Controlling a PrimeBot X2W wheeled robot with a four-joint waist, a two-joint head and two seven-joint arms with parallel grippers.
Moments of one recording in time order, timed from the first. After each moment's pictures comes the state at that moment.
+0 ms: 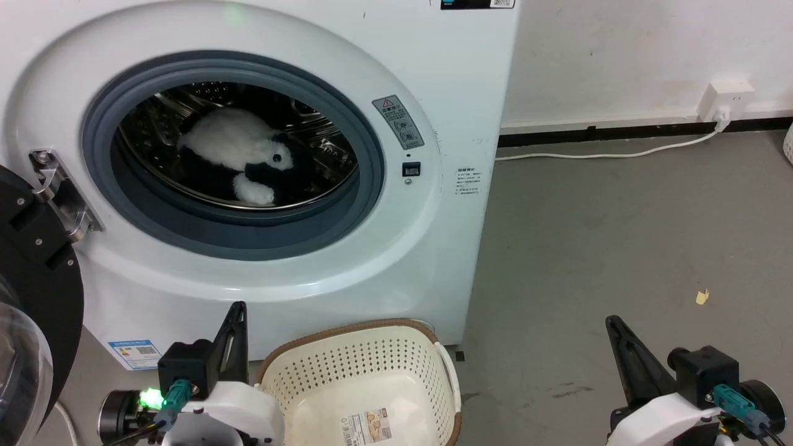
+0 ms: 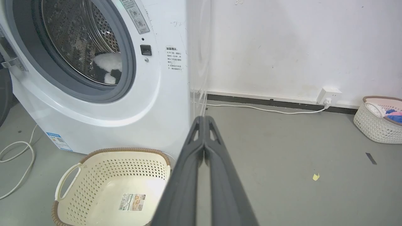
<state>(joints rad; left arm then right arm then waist) -0.02 0.07 -0.03 0.04 -0.05 0.02 -0.04 0.03 -0.05 0.00 0.02 0.03 0.13 -0.03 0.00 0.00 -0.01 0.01</state>
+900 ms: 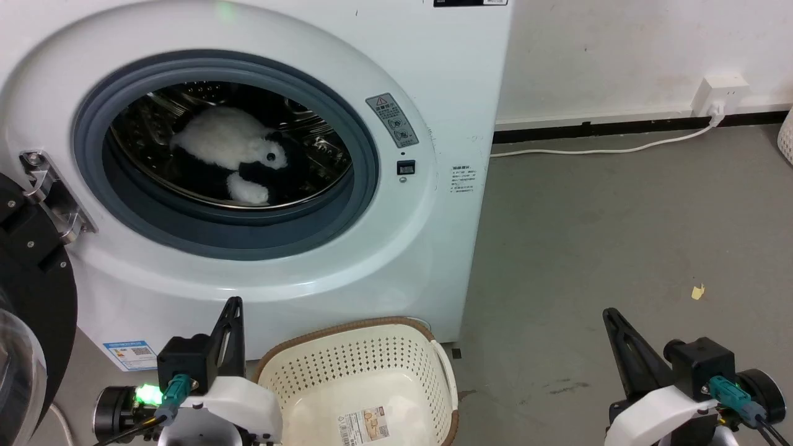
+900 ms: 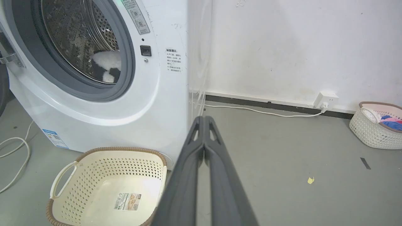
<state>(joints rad) -0.02 0.05 0.00 0.00 0.00 0.01 0.00 0.01 -0.05 0.00 0.00 0.01 0.13 0.00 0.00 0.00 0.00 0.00</state>
